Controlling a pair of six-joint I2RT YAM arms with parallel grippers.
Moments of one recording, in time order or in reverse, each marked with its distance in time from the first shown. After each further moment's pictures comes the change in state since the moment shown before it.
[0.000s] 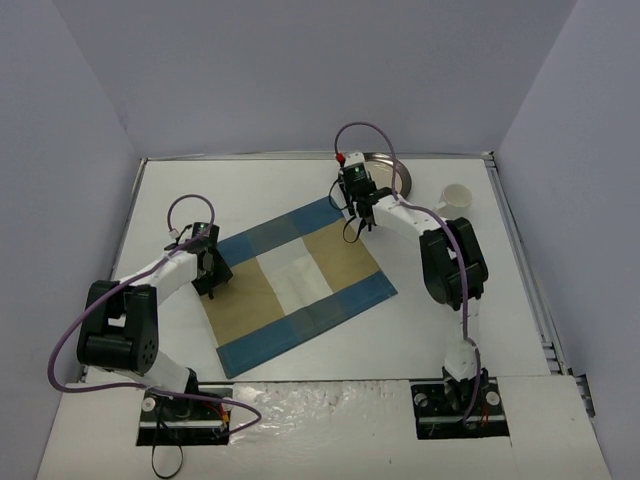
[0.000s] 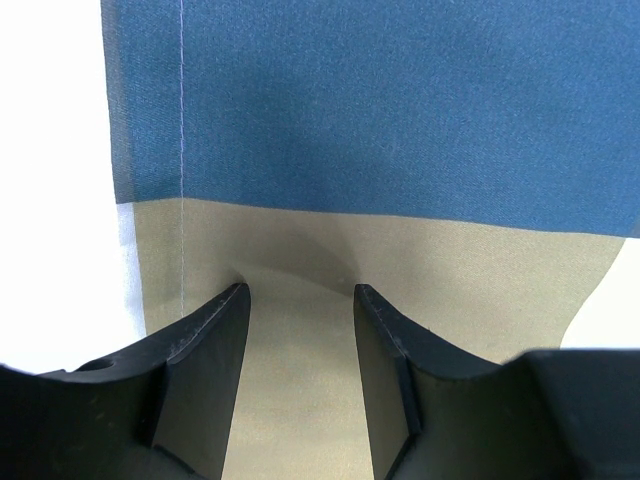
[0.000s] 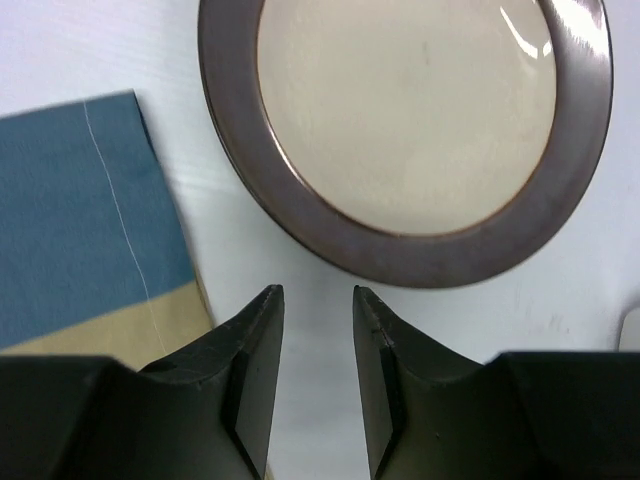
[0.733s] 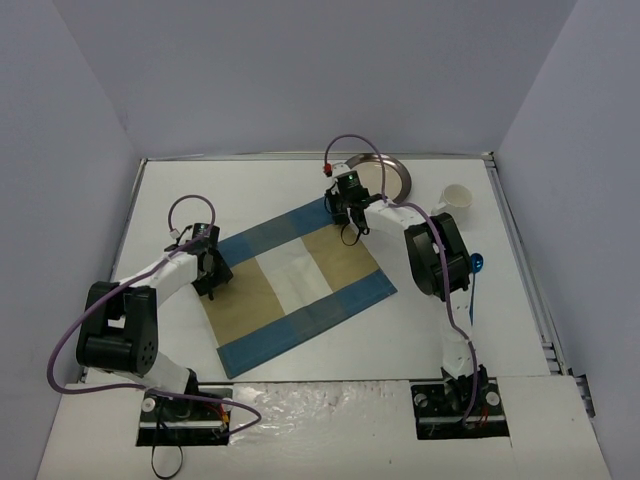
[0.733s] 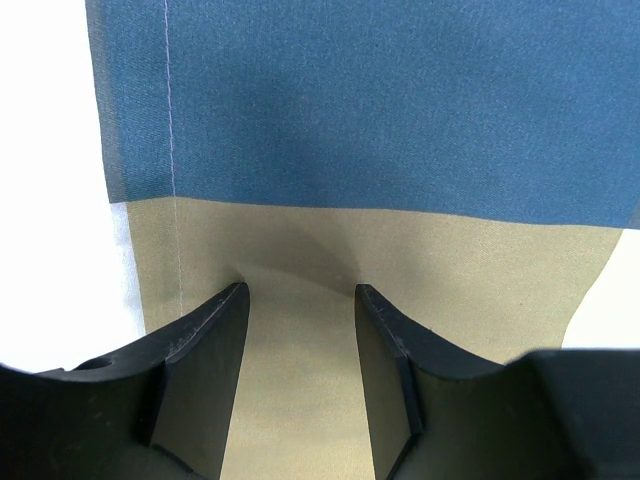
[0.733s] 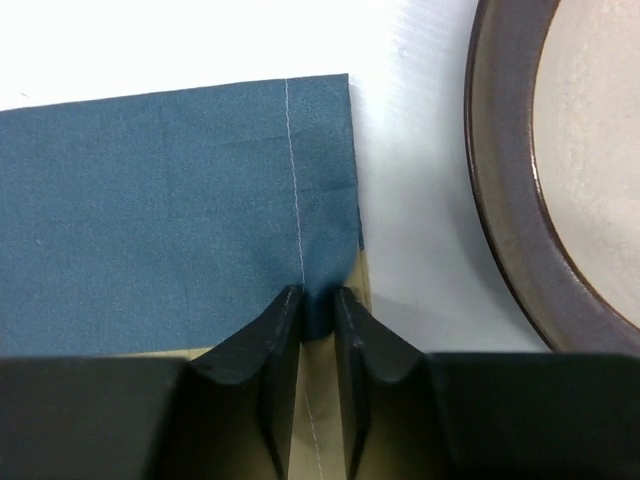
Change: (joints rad) left arm -0.005 -0.007 -0.004 0.003 -0.001 0.009; right arm -0.011 0.133 0.030 0.087 -0.367 0.063
